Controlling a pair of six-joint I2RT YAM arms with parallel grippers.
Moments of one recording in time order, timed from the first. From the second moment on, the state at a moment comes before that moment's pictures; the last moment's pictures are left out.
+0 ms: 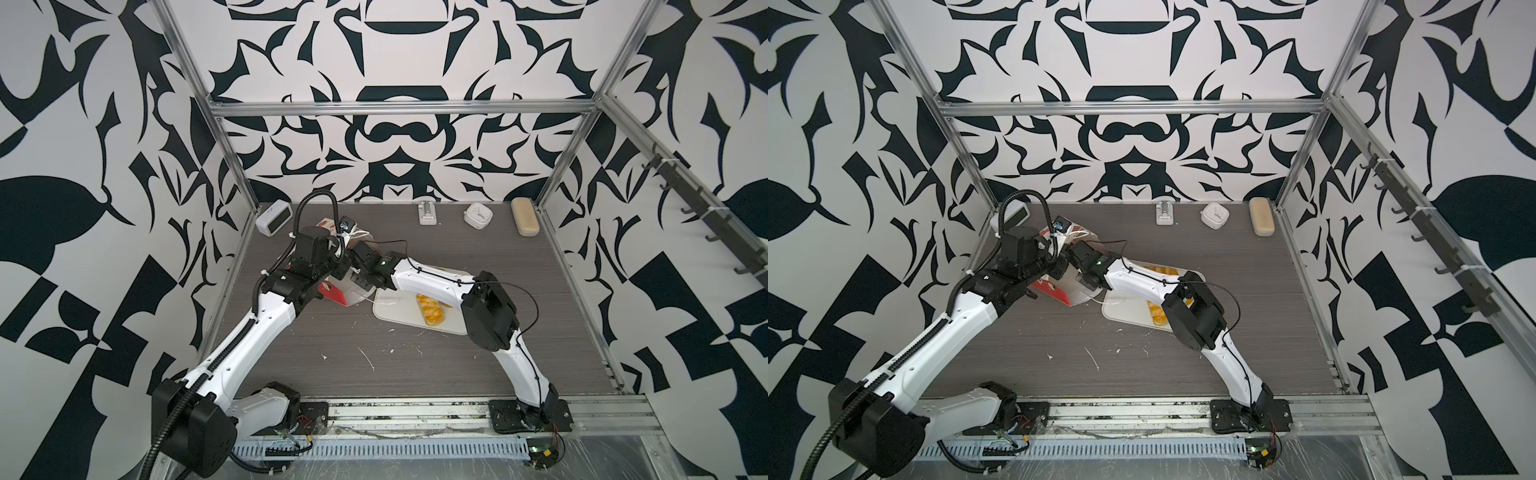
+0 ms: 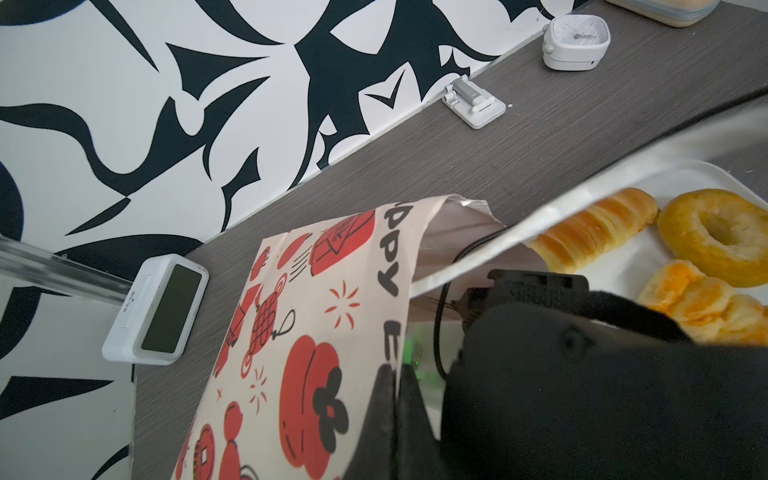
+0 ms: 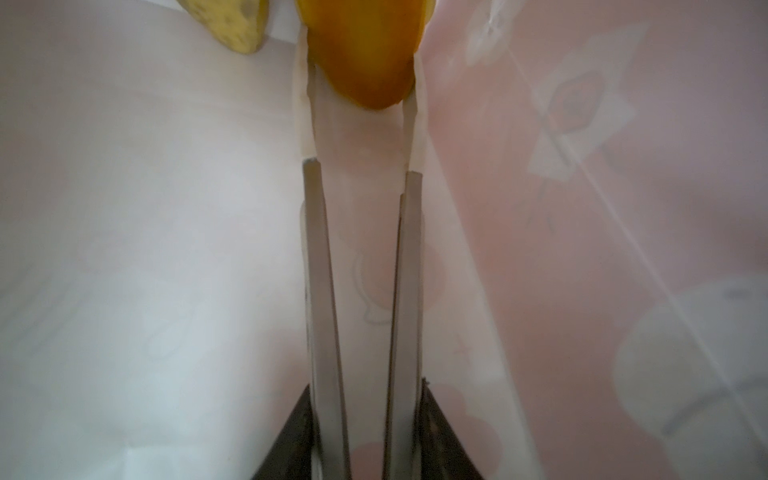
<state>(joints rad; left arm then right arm) -0.44 1.17 1.01 -0.36 -0.03 0.27 0.94 2.25 1.89 -0.56 0.34 -0.17</state>
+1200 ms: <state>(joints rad) -0.46 1.22 1.02 -0.37 -0.02 0.29 0.91 2.05 1.80 -0.73 0.22 0.03</state>
